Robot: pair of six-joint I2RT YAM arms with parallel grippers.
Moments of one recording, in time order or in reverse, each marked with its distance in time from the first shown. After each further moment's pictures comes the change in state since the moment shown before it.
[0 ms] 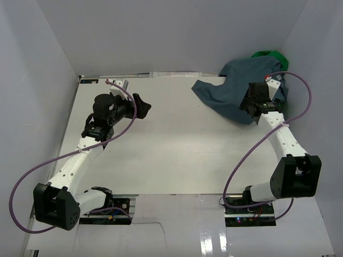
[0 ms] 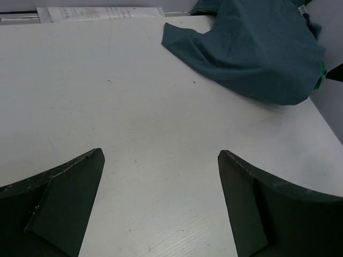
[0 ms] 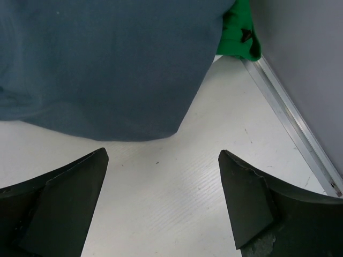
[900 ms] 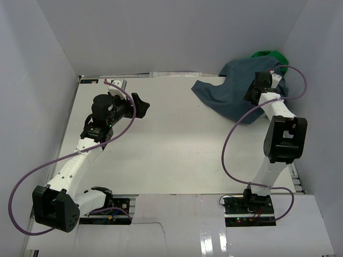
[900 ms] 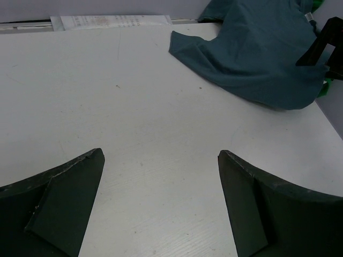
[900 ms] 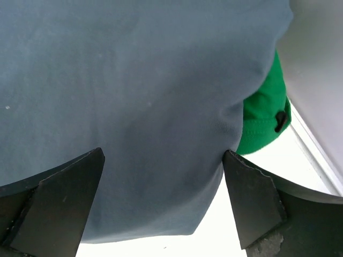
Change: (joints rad) left arm 0.000 -0.019 0.000 -0.001 -0.035 0.013; right arm -0.186 0.450 0.264 0.135 -0.112 -0.038
